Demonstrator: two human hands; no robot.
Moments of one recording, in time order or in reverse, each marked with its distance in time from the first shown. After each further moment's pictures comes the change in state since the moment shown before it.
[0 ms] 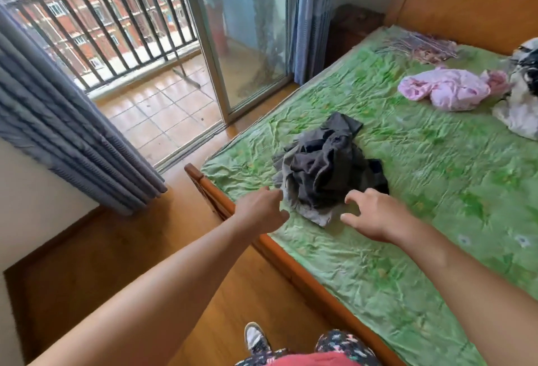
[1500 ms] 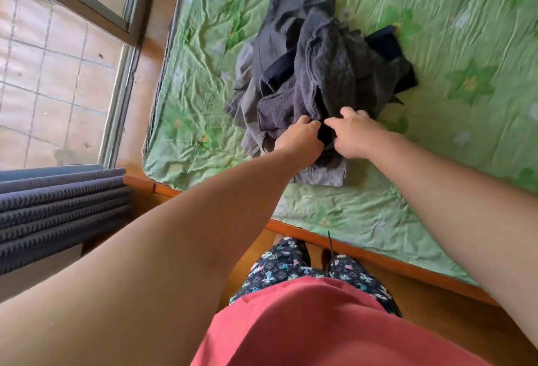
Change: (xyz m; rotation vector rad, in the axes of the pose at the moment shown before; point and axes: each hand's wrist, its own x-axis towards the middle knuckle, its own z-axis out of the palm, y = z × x) left_hand 0.402 0.055 0.136 -0.036 -0.525 0.296; right_hand 0.362 0.072 0.116 0.264 -0.406 0.266
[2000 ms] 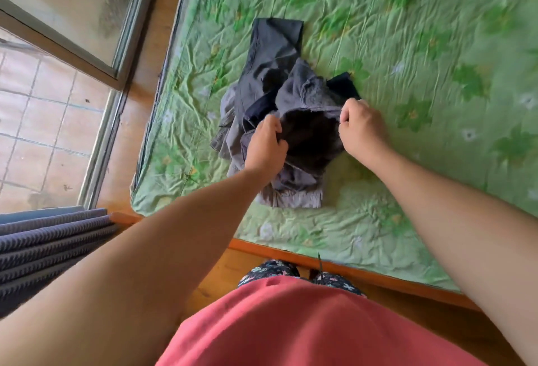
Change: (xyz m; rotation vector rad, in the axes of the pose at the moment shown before) left_hand -0.039 0.004 -0.052 -0.391 0.488 0.053; right_hand -0.067 0.027 -0.060 0.431 0.723 0.099
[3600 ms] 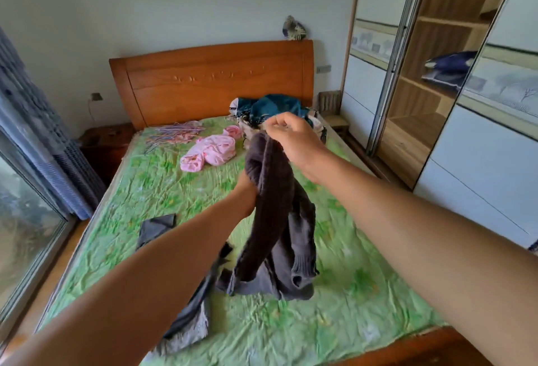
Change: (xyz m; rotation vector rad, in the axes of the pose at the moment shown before) left_hand -0.277 0.431 0.041 -0.641 -0.384 0.271; right_hand -0.320 0.083 -0.411 0.749 0.531 -0.166
